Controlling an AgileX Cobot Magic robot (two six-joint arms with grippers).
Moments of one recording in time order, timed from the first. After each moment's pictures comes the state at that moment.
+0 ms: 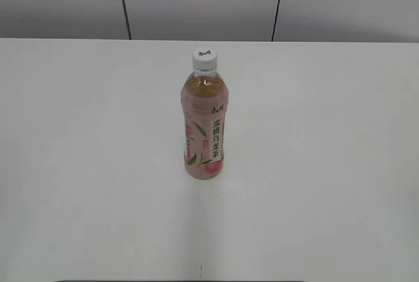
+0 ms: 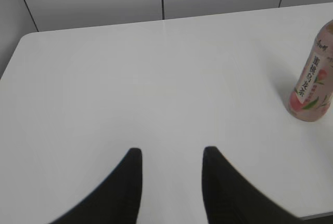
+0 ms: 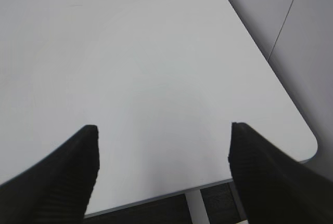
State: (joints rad) left arm -0.03 -0.01 -0.56 -0.06 1.02 0.02; right arm -0.07 -0.01 -0.51 -0.08 1.10 0.04
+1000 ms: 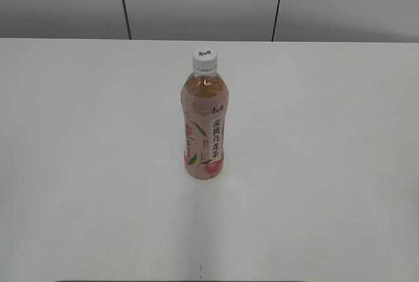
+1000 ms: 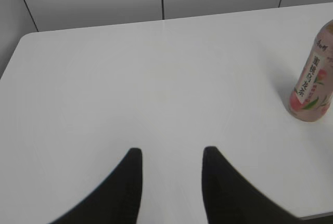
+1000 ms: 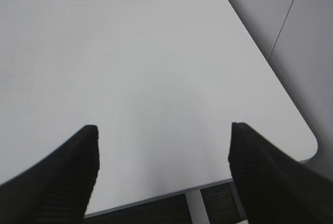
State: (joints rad) left arm -0.03 -0.01 -0.56 -0.06 1.02 0.02; right arm -0.07 -0.01 -0.51 -0.08 1.10 0.04
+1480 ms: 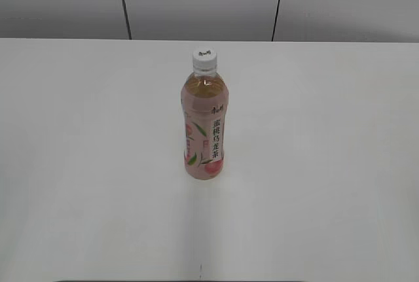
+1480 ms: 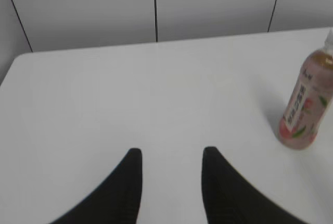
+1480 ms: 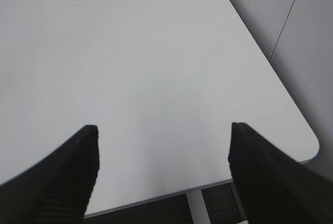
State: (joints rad) left arm -0.03 0.02 -0.57 -0.10 0.93 0.02; right arm -0.07 -0.01 -0.51 -0.08 1.10 0.04
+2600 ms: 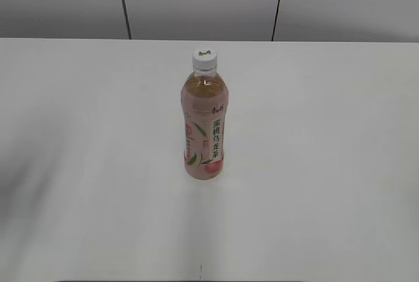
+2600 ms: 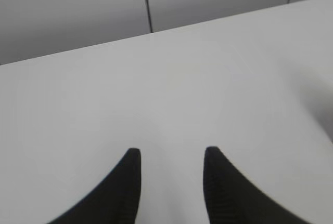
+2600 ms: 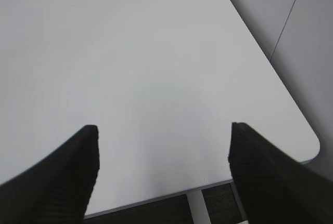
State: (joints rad) left arm -0.16 0.74 -0.29 -0.33 0.00 0.39; right arm -0.07 -0.01 -0.51 -0.08 1.10 0.04
